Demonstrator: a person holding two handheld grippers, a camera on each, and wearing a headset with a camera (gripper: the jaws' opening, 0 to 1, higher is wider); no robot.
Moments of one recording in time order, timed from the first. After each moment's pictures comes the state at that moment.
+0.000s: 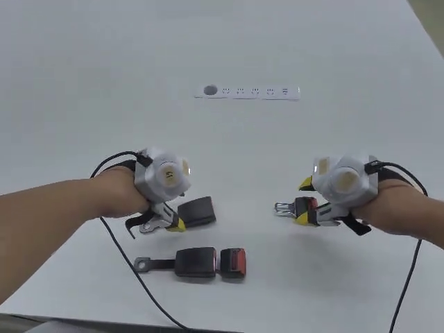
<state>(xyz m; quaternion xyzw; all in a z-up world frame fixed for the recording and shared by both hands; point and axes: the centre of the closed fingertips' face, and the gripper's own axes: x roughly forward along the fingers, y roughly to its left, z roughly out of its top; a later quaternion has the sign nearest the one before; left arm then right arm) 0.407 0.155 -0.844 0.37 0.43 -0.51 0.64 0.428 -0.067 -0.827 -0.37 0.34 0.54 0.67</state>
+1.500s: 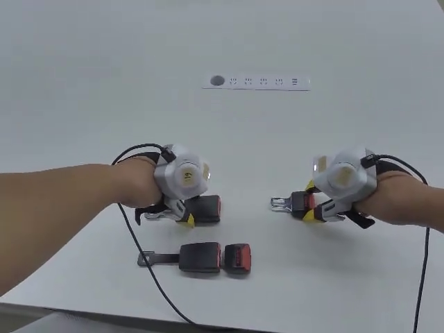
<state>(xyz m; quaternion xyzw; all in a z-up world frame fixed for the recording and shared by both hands) 0.401 0.142 -0.860 0.43 0.42 -0.57 0.56 0.426 -0.053 -0.854 -0.38 0.36 0.57 0.64</state>
